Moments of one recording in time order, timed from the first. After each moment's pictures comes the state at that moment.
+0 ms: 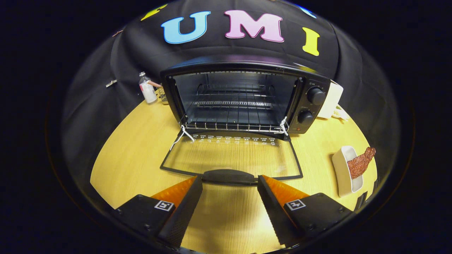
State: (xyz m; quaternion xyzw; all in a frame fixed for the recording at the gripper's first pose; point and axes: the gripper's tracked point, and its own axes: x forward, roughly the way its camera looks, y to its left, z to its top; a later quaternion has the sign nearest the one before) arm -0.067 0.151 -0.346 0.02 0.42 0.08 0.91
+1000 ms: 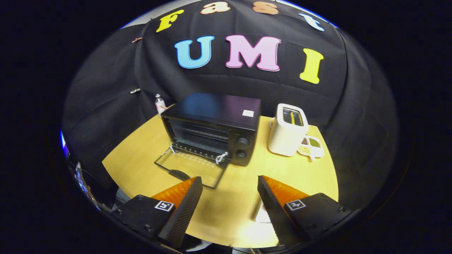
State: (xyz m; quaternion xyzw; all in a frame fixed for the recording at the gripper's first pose) arm -0.052 -0.064 -0.208 -0.02 0.35 0.17 0.92
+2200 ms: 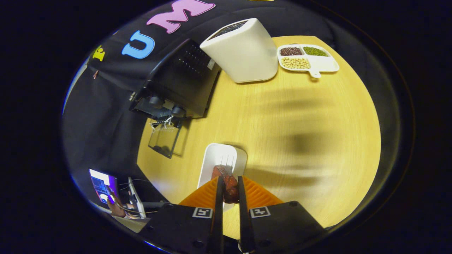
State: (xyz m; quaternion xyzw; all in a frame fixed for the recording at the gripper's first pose) arm -0.026 -0.186 -0.371 0.21 0.58 0.27 0.74
